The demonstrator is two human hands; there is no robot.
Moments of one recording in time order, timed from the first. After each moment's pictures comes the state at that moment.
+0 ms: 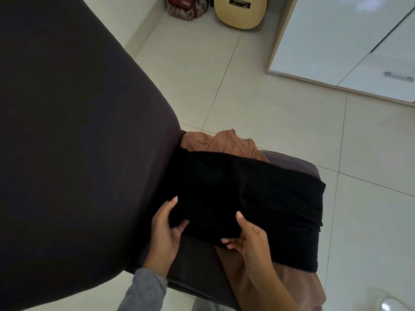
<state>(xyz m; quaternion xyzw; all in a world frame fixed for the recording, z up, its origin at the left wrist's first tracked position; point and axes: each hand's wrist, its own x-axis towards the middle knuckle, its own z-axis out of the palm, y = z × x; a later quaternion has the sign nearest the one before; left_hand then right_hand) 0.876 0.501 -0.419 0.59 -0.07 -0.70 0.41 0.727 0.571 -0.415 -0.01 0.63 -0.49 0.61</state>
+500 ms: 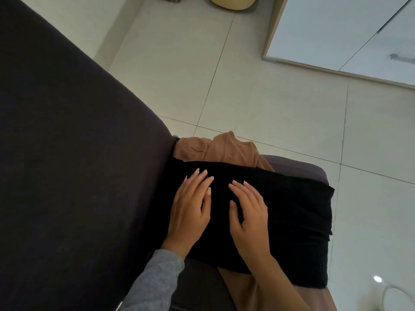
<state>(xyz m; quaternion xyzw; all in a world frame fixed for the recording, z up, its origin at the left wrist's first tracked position) 0.836 0.440 -0.467 0.49 -0.81 -0.25 0.19 0.712 0.512 -0.460 -0.50 0.77 -0.34 0.20</state>
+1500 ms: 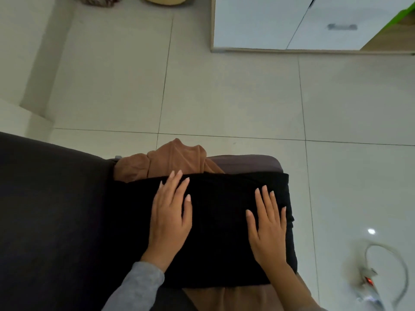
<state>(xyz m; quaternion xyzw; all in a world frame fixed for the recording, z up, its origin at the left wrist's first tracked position) 0.766 0.437 -0.470 0.45 -0.85 -0.25 0.14 0.609 0.585 -0.521 -0.38 0.89 -0.18 0.20</state>
